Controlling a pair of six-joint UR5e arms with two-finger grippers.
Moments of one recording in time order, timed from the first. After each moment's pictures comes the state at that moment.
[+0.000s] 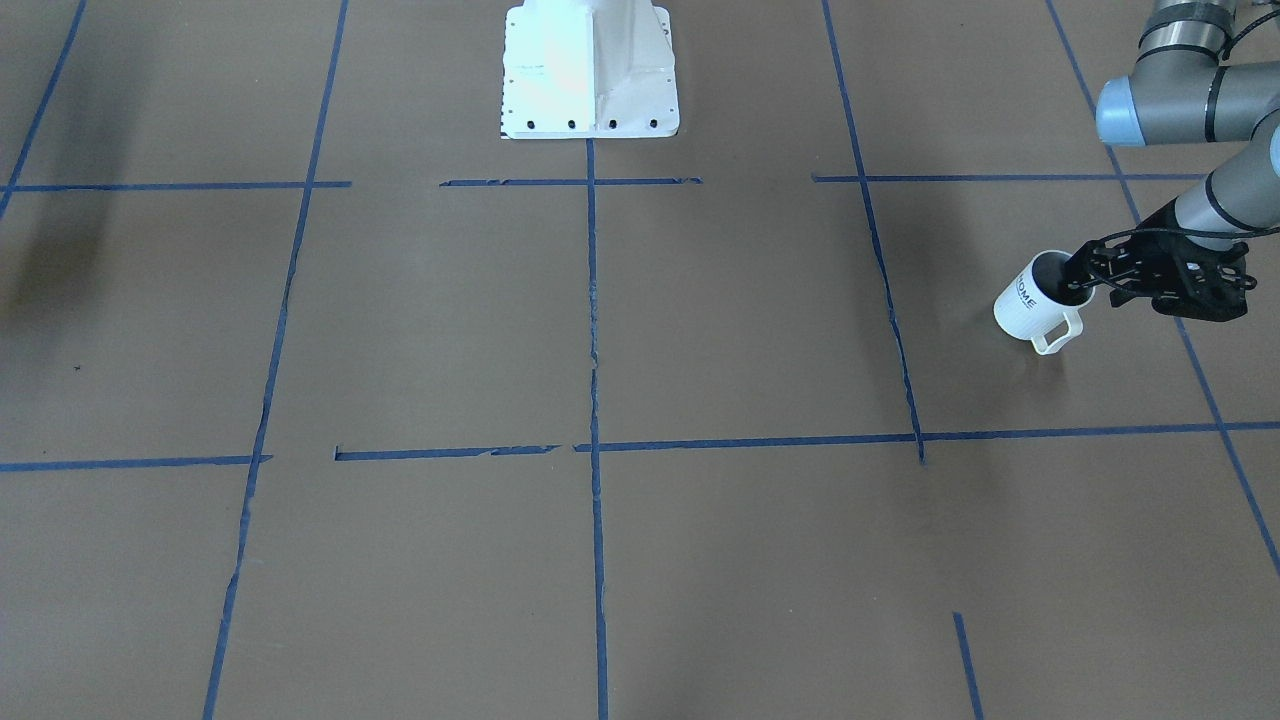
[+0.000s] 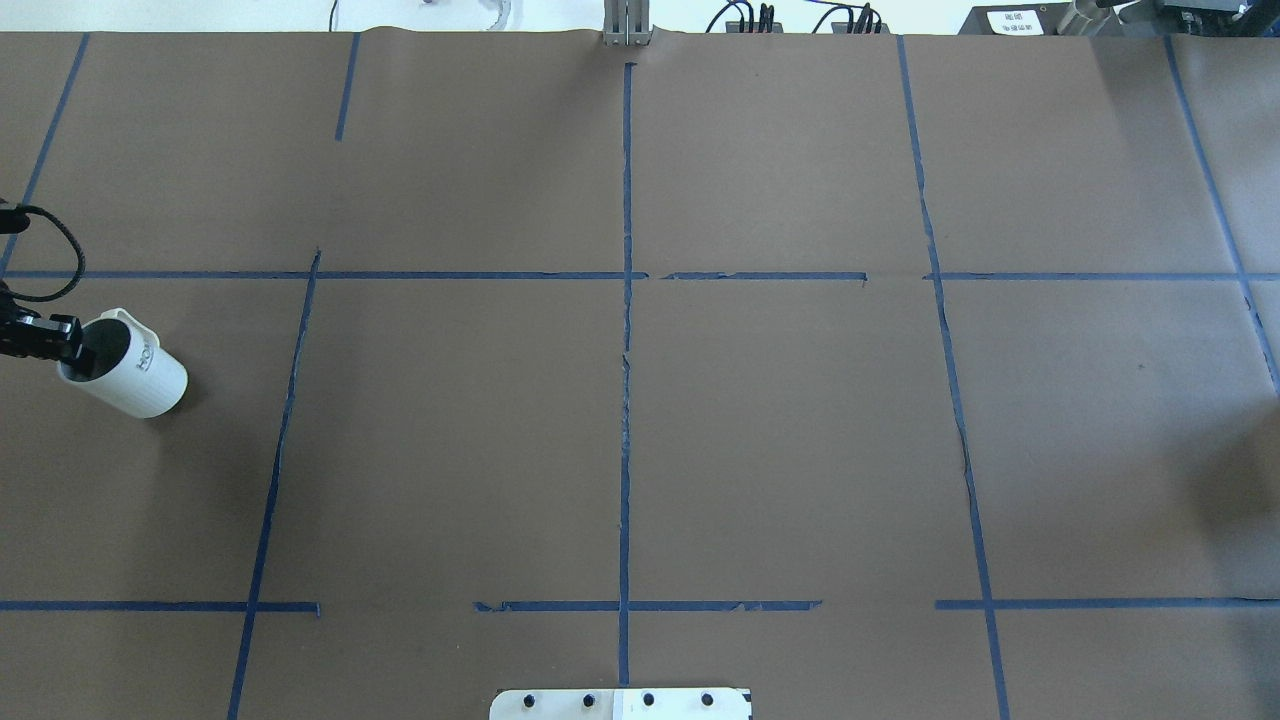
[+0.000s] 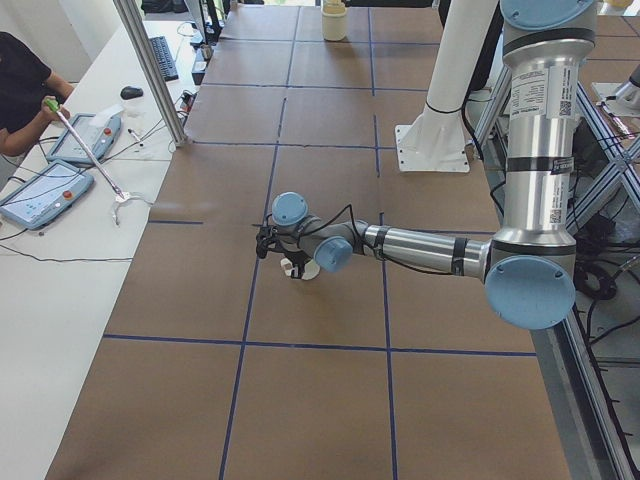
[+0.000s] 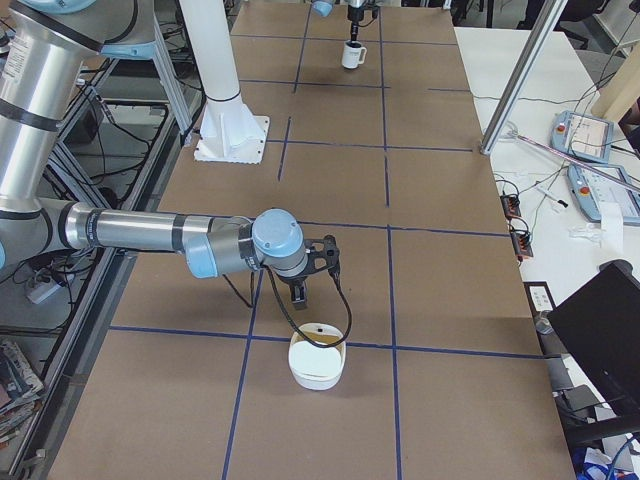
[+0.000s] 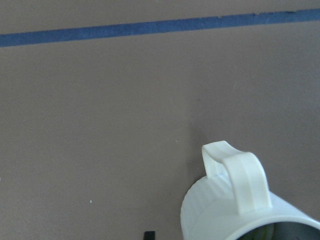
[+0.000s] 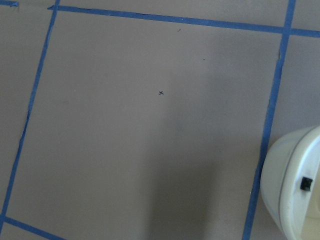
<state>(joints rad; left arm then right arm) -1.05 -1.55 -1.69 -2.06 -2.33 -0.76 1.50 -2.00 1.95 -1.26 2.53 0.04</state>
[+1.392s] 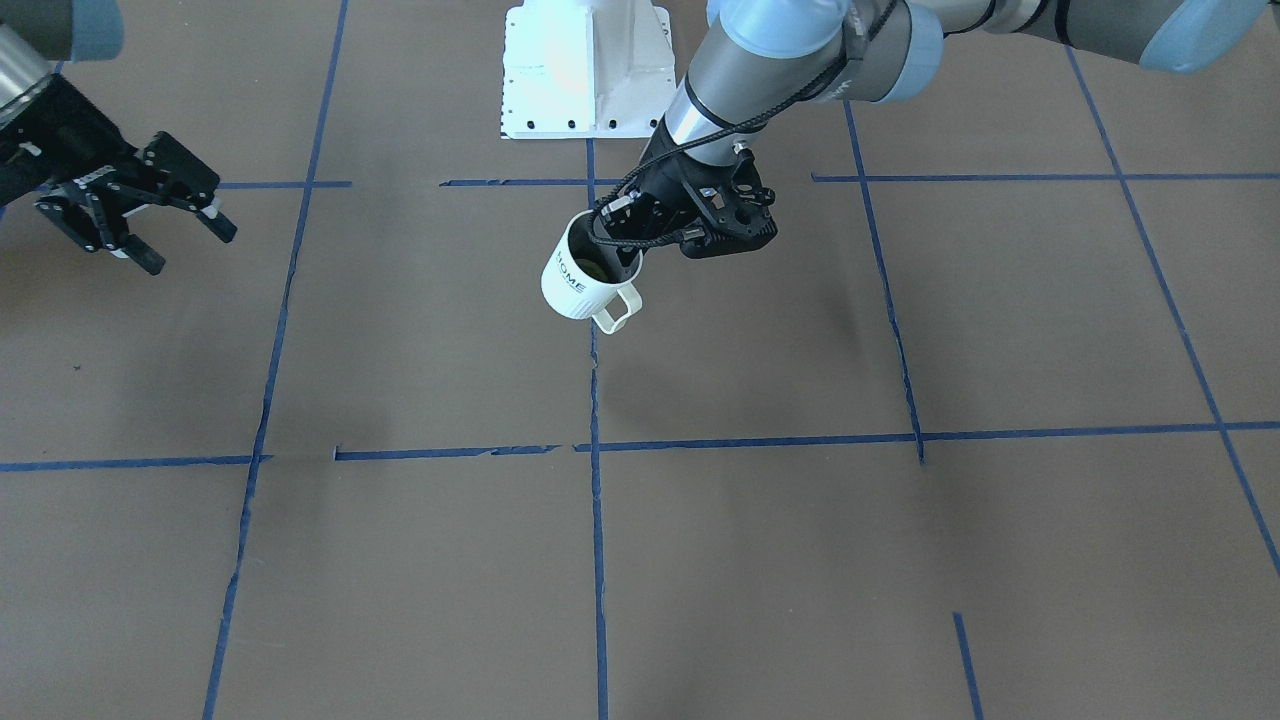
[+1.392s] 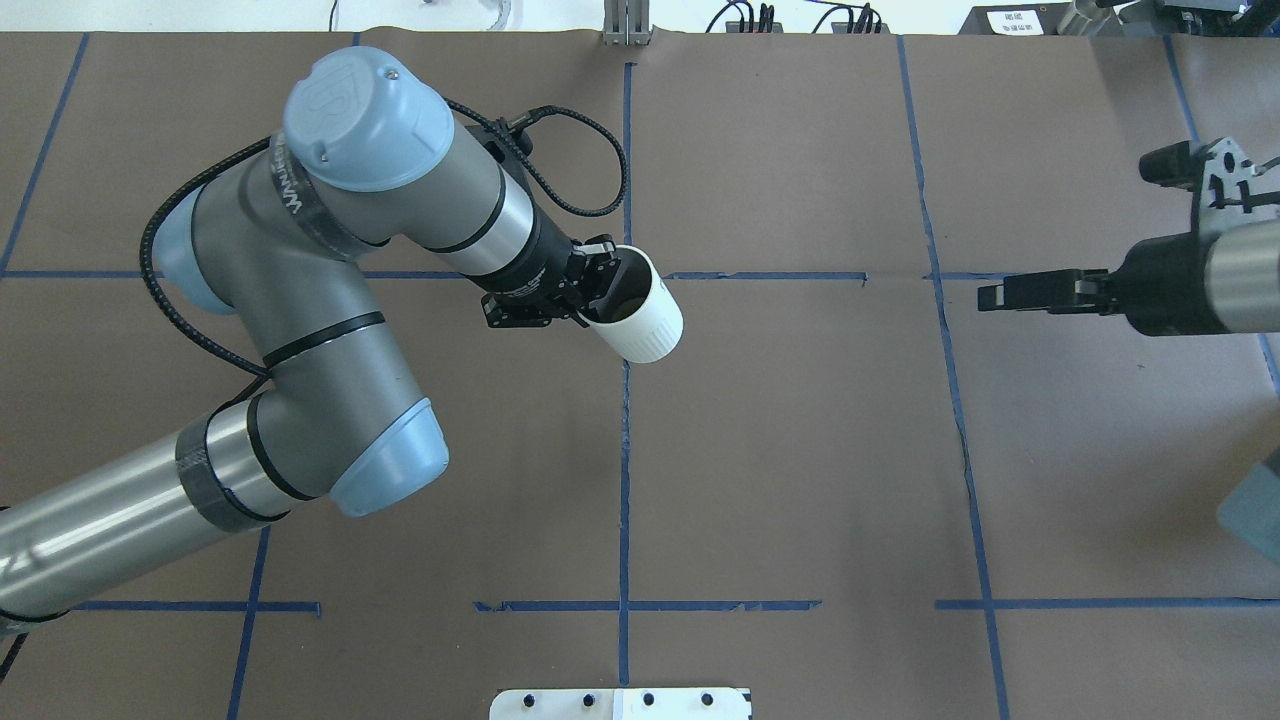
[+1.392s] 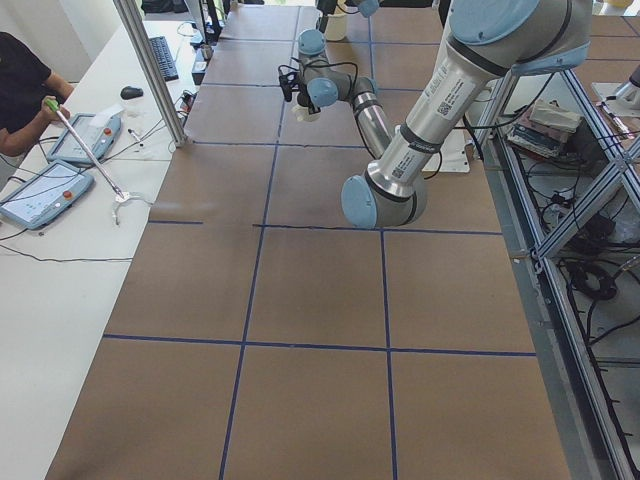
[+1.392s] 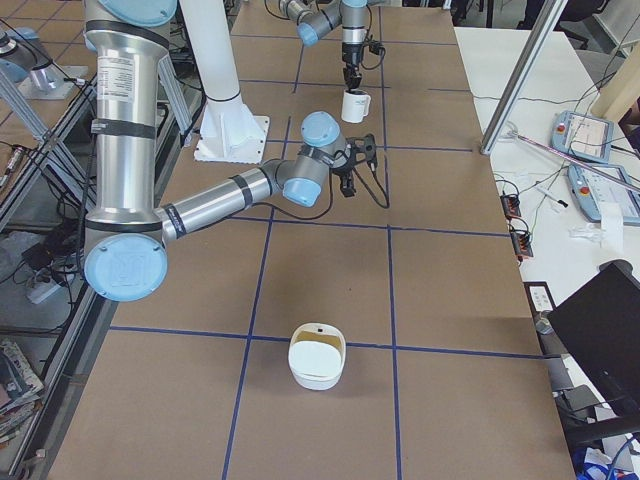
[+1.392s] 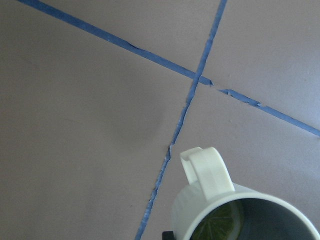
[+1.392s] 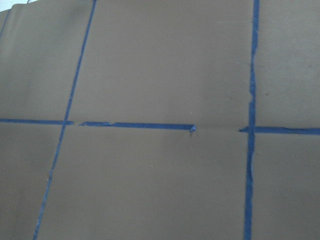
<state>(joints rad) -0.64 -2.34 -1.72 -1.72 -2.05 -1.62 0.83 -1.62 2.06 -0.81 1.98 1.11</state>
